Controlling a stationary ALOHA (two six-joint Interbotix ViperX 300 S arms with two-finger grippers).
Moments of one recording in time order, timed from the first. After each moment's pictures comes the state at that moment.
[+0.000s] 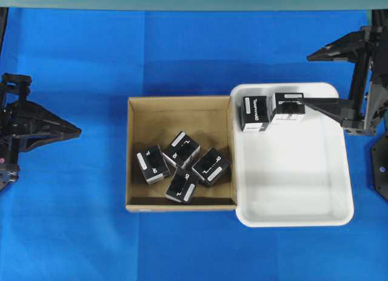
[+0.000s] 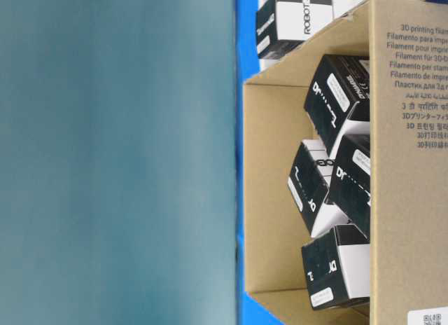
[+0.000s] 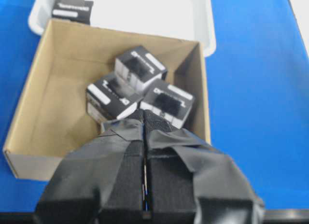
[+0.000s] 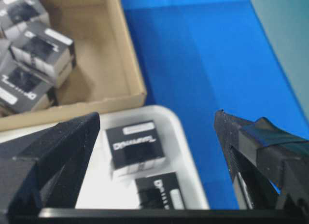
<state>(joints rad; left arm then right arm) 0.01 -0.93 1.06 0.01 0.19 -0.16 -0.30 -0.83 0.97 -0.01 0.35 -0.14</state>
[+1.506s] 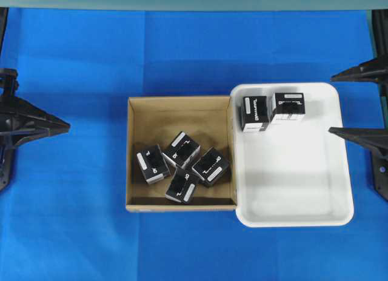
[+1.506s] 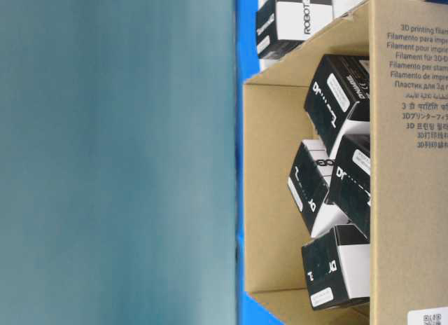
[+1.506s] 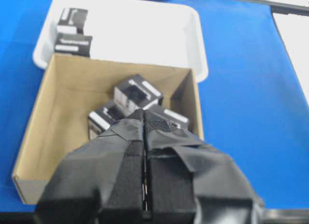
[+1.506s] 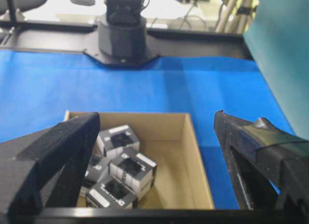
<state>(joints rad) 0.01 -1.02 1.05 0.01 0.19 -0.12 -0.06 -1.06 1.03 -0.01 0.09 -0.09</state>
